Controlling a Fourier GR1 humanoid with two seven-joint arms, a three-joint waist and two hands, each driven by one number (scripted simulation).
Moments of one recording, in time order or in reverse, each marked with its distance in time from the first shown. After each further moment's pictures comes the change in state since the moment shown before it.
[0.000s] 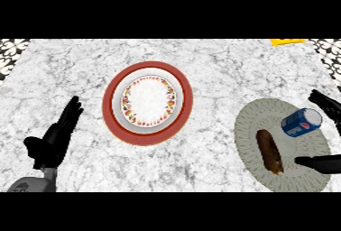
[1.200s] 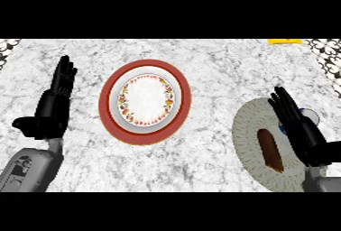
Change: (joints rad) left arm -0.200 0.004 -0.021 -0.130 -0.044 0.217 0.003; right arm -0.017 0.201 0.166 -0.103 -0.185 -0.168 0.429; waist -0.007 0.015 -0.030
